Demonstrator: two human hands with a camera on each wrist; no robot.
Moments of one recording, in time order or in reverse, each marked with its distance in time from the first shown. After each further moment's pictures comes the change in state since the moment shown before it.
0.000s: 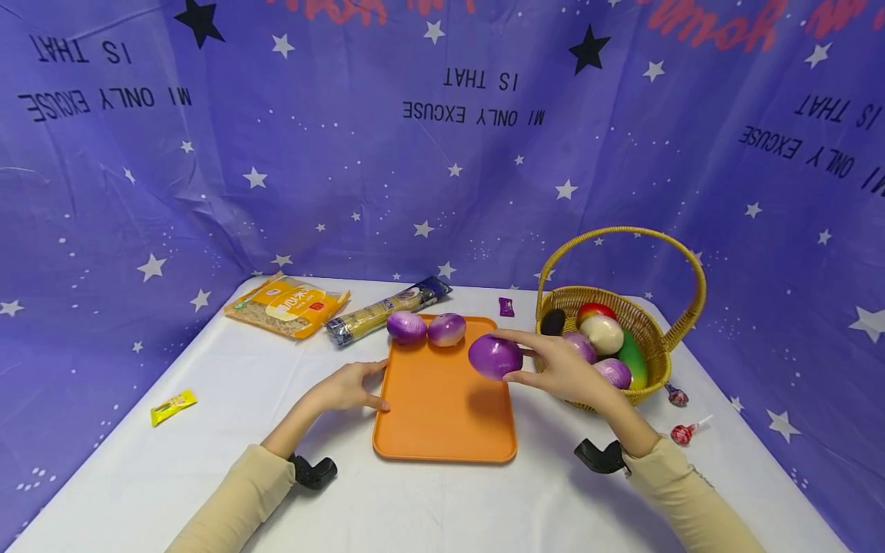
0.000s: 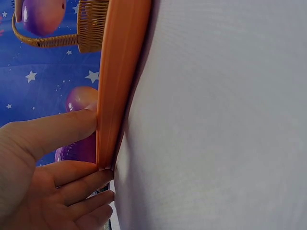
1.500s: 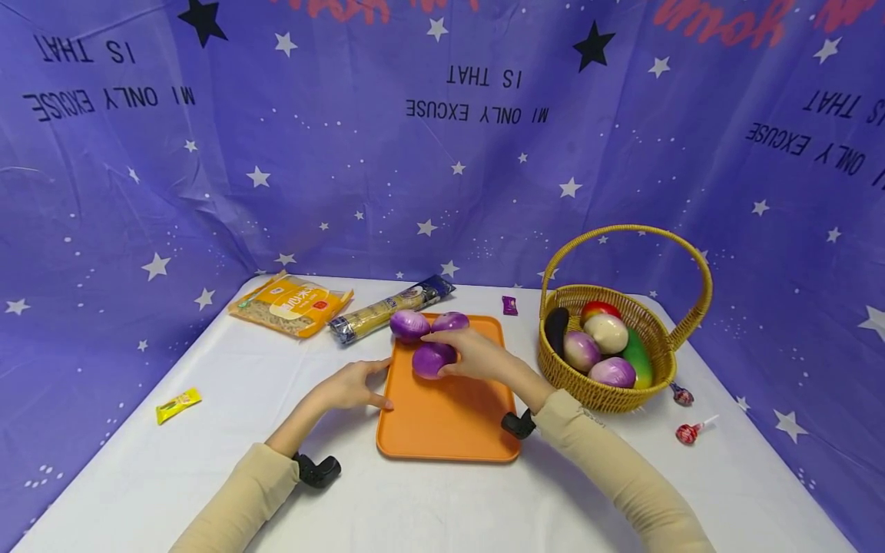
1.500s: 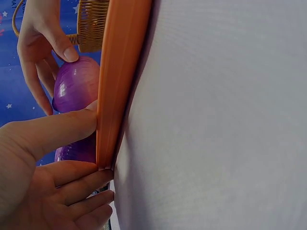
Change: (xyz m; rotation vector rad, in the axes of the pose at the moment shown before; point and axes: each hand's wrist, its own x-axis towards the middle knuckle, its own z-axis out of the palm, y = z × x) left_hand 0.001 0.002 -0.001 -0.011 -0.006 -0.001; right_hand 0.101 0.003 0.084 -0.160 -0.256 0.074
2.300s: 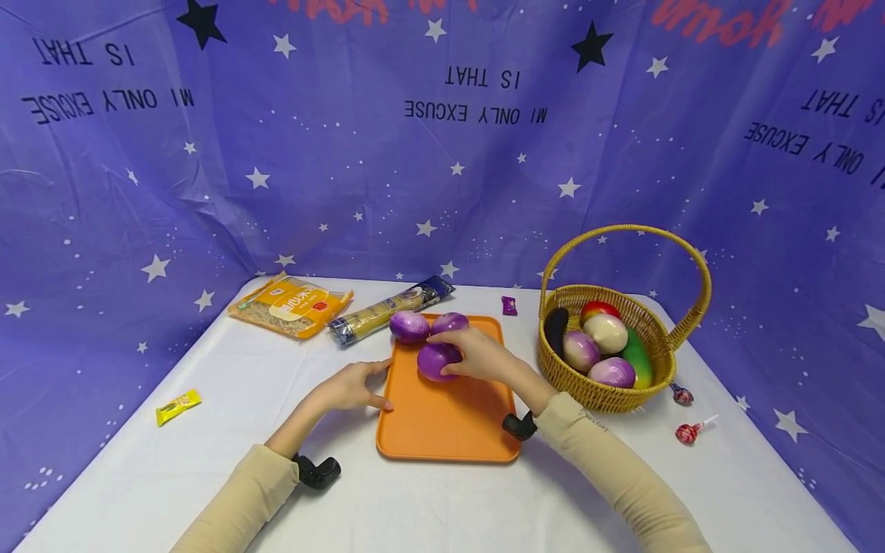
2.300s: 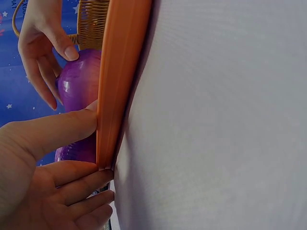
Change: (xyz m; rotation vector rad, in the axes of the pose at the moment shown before) left_hand 0.000 -0.002 0.000 0.006 0.001 0.012; right_hand -0.002 0.006 0.001 -0.030 0.071 -0.040
